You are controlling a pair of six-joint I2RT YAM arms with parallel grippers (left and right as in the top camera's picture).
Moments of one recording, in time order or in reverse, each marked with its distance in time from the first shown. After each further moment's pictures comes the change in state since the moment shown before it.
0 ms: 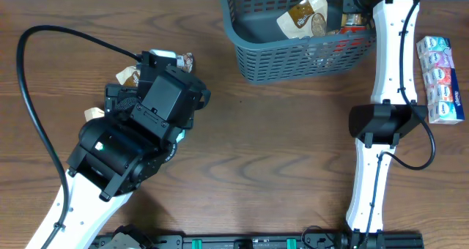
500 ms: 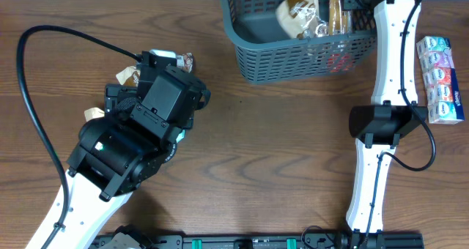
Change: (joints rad) left arm 0.000 0.000 0.000 0.000 0.000 0.000; right arm 0.000 -0.002 0.014 0.015 -0.003 0.012
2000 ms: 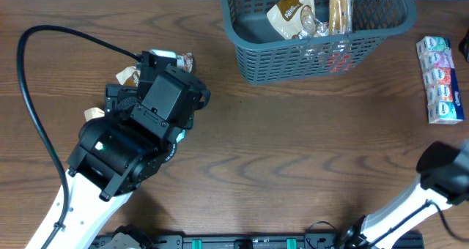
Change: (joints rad) left arm 0.000 0.000 0.000 0.000 0.000 0.000; right arm -0.575 -0.399 -0.340 -0.135 -0.134 -0.532
